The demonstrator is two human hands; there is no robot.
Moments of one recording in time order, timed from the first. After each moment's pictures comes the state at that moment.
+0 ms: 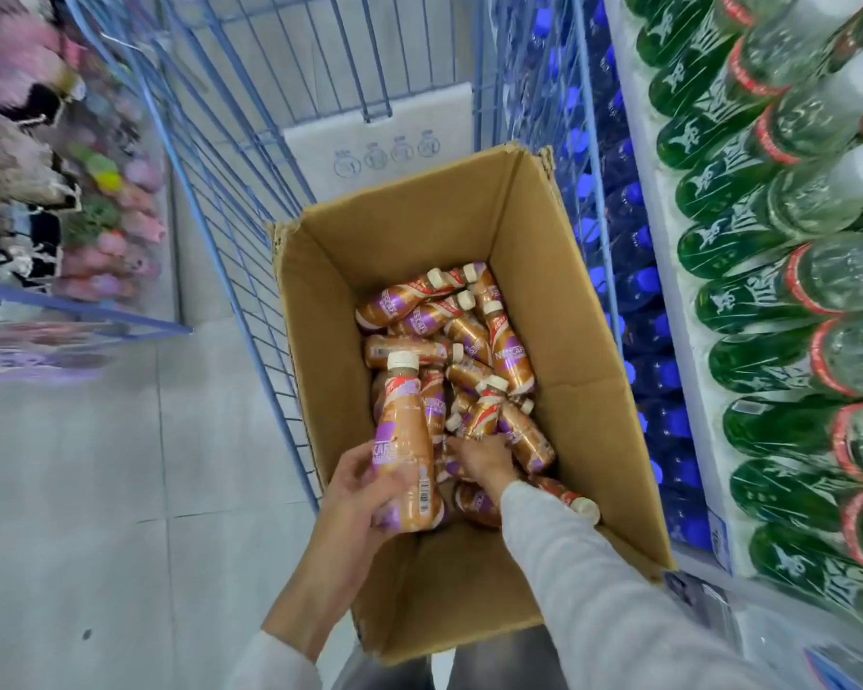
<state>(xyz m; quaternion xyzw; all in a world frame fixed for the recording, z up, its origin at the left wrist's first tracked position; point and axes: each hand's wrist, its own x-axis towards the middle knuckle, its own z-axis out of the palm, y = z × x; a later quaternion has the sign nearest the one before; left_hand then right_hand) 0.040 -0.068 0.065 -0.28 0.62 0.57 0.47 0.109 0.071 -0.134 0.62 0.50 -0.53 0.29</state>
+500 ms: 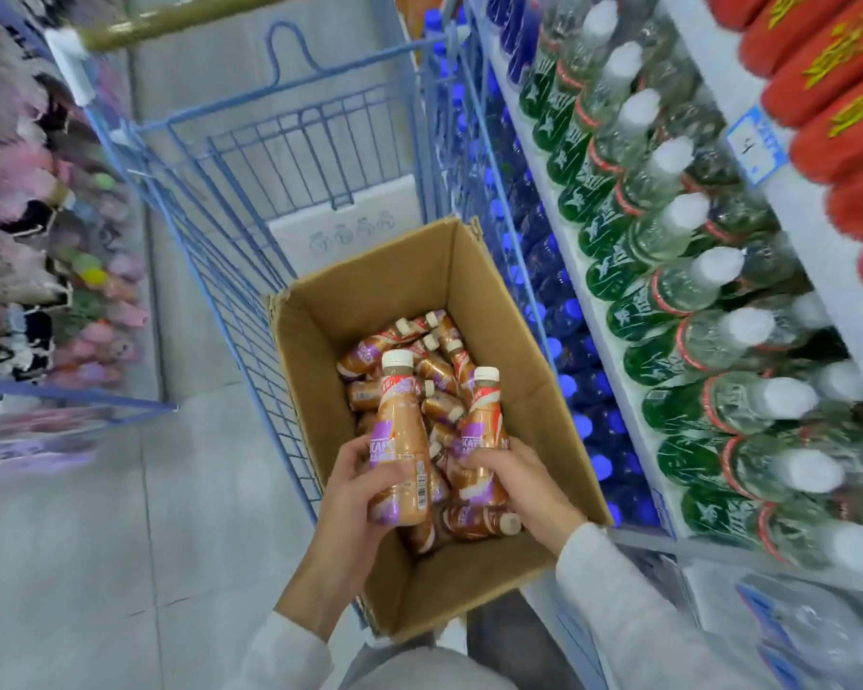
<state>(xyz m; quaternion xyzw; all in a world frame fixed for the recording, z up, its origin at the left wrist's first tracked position) 0.034 -0.054 0.126 -0.19 0.60 0.62 0.47 0.143 0.107 0.032 0.56 0.43 -0.70 0.13</state>
